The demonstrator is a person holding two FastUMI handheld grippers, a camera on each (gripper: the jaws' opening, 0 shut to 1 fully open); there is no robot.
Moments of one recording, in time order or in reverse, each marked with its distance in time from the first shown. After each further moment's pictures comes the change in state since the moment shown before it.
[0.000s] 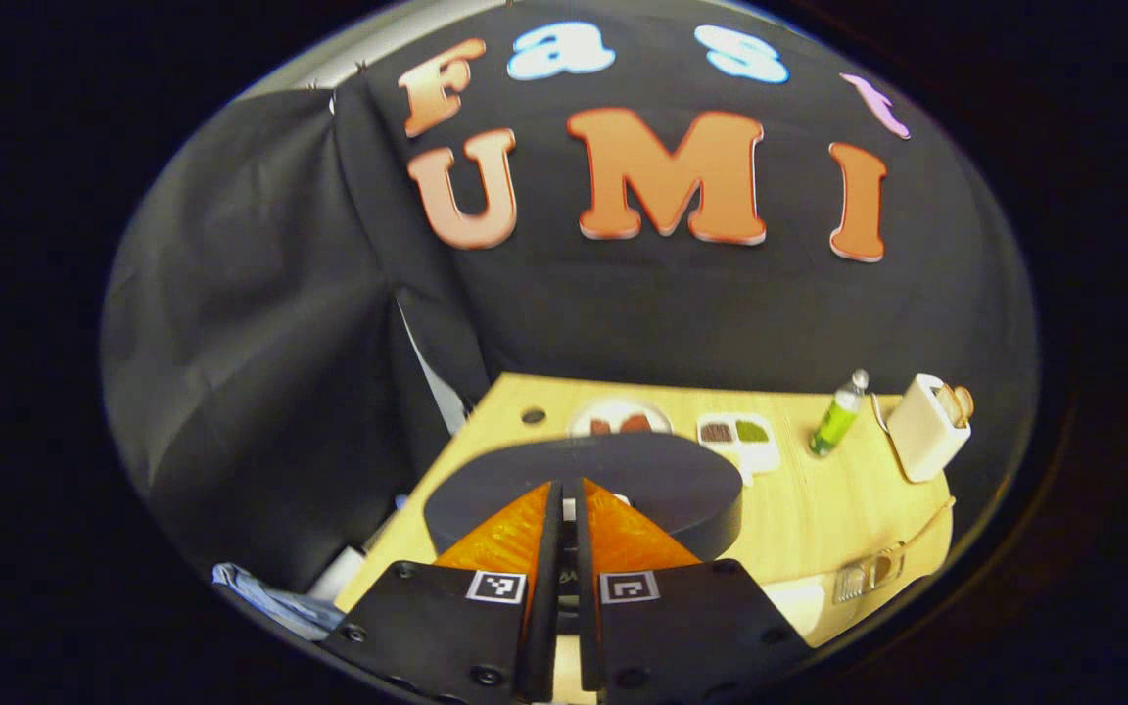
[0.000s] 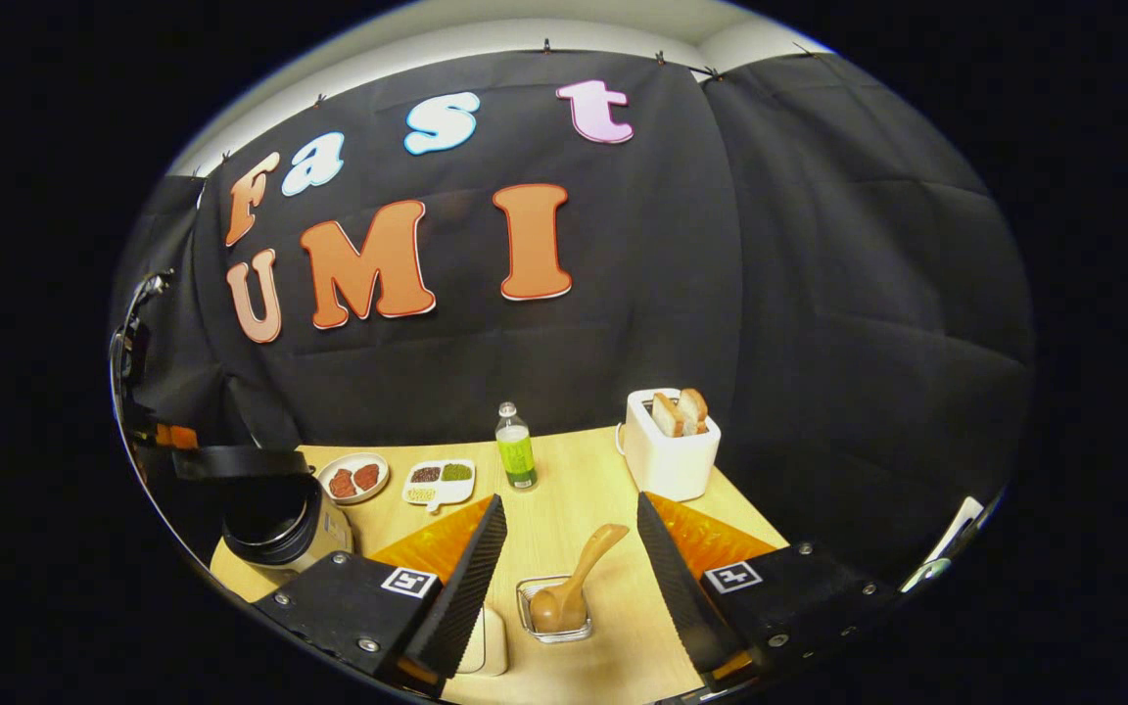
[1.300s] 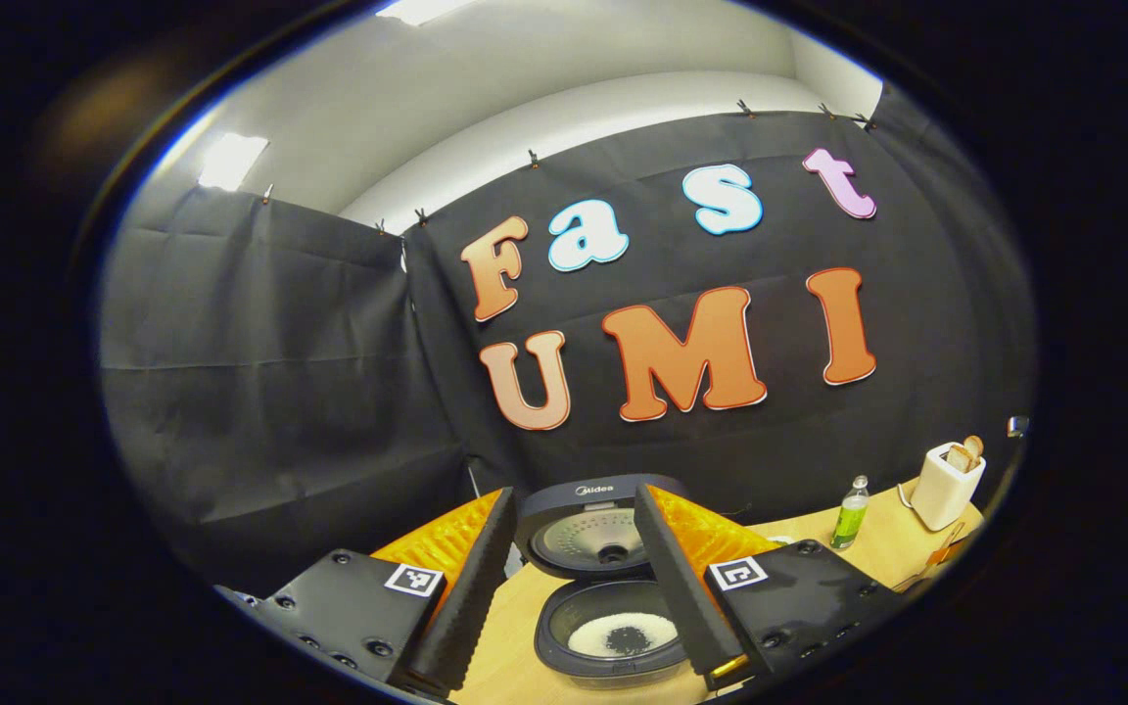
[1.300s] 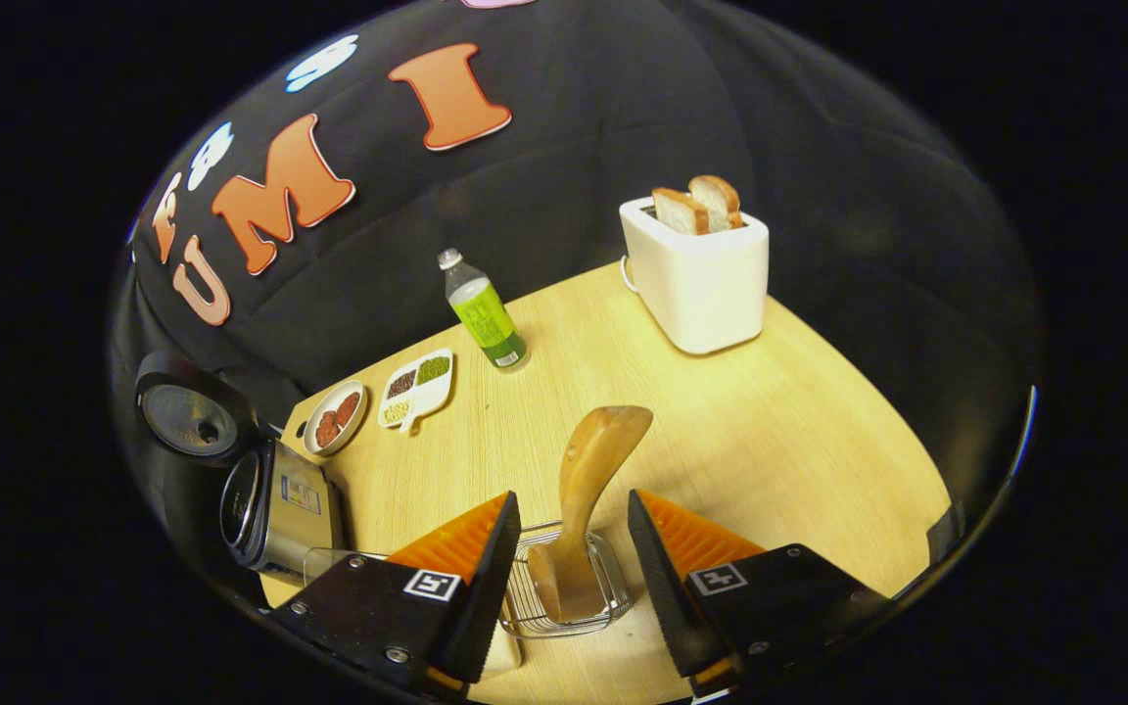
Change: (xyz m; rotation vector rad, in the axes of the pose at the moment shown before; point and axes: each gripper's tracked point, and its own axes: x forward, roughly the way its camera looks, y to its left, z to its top) left arm -0.145 0.005 0.054 0.033 -0.445 0.168; right arm 0.118 -0.004 -0.152 0.238 0.457 0.066
